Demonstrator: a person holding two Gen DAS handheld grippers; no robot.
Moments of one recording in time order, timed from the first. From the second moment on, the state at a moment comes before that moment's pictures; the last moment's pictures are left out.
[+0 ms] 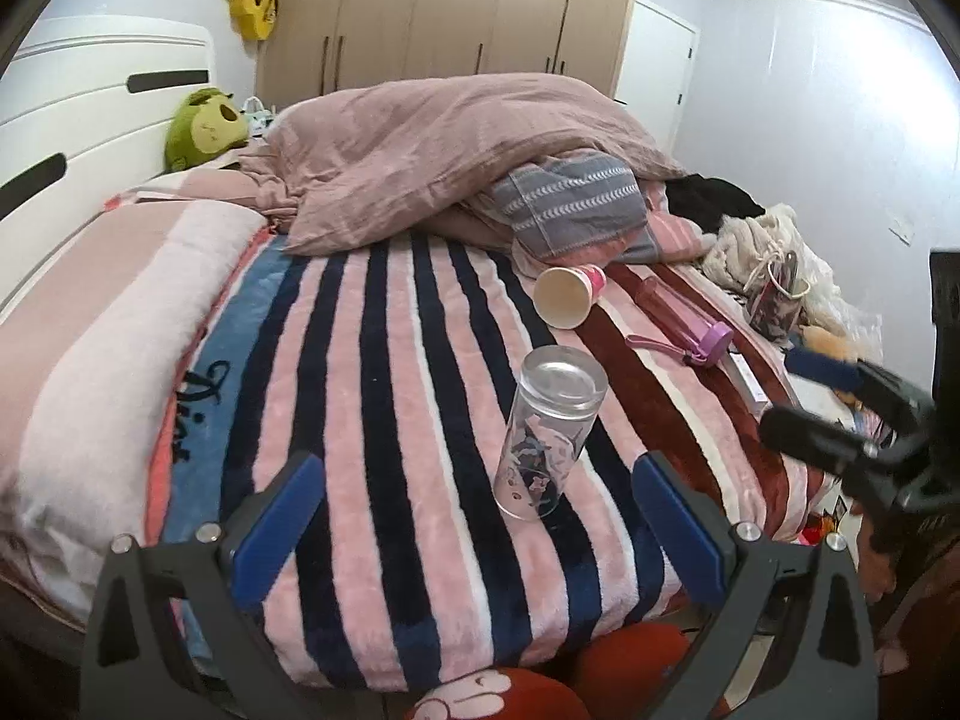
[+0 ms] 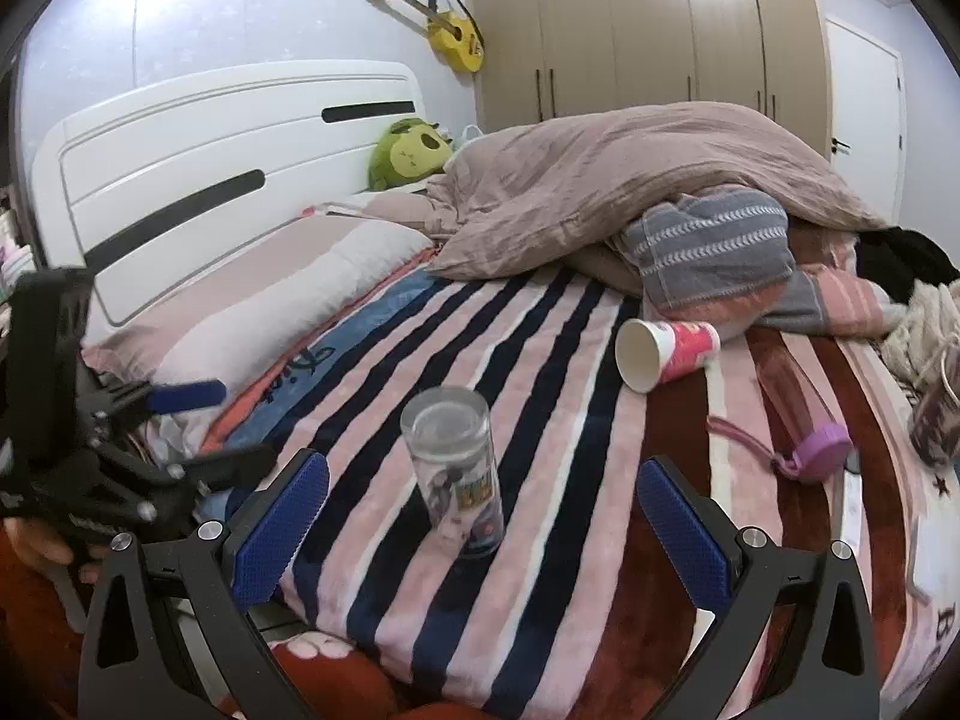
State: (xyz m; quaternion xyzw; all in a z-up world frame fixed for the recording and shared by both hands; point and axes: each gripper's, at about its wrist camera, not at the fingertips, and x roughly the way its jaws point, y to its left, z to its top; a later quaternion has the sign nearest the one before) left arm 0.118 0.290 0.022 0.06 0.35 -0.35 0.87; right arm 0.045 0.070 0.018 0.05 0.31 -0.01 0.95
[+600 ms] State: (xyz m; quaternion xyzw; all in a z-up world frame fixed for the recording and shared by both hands) left arm 0.094 0.295 0.036 0.05 0.34 -0.34 0.87; right arm 0.015 0.074 0.022 0.04 0.31 -0.02 0.95
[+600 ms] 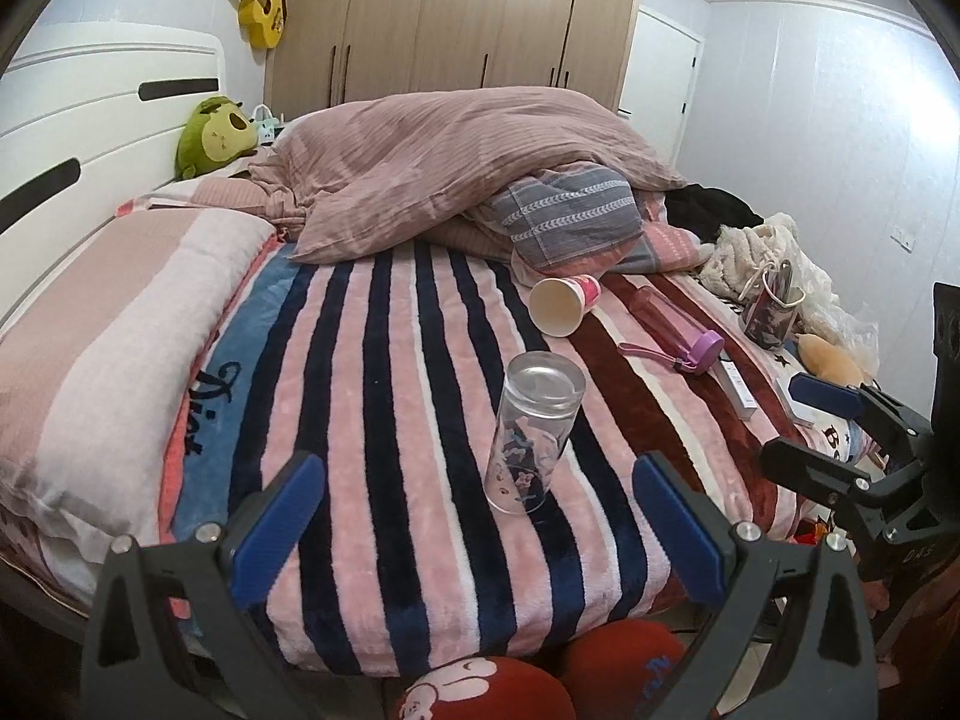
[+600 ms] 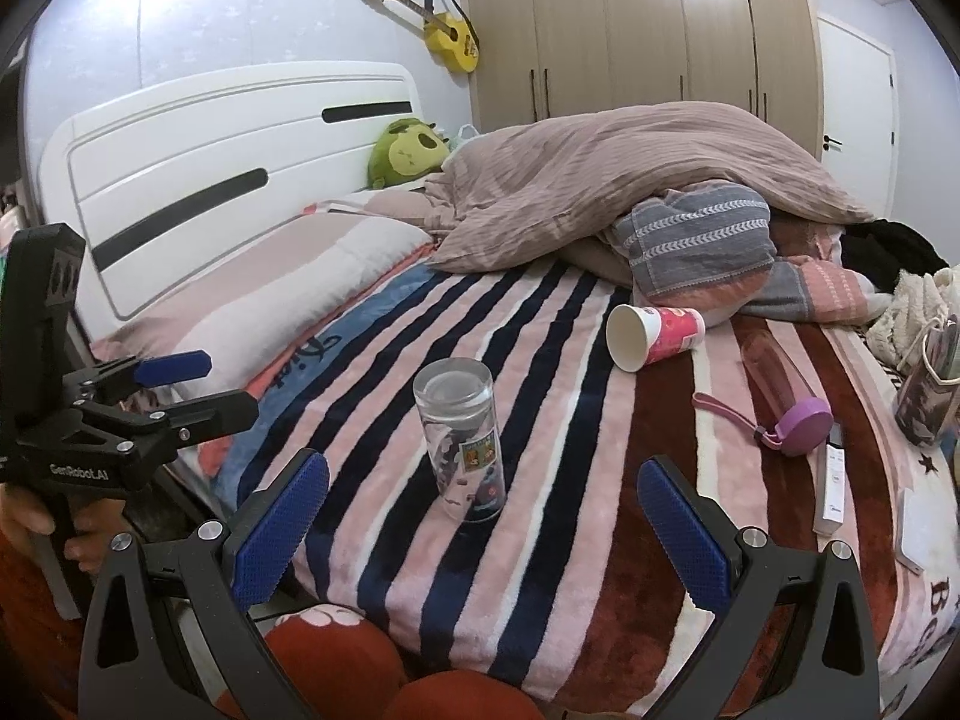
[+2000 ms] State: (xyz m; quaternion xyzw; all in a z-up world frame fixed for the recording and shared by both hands) left arm 0.096 0.291 0.046 0.06 0.34 -0.34 0.87; right arm 0.003 0.065 0.026 0.04 0.30 -0.03 0.95
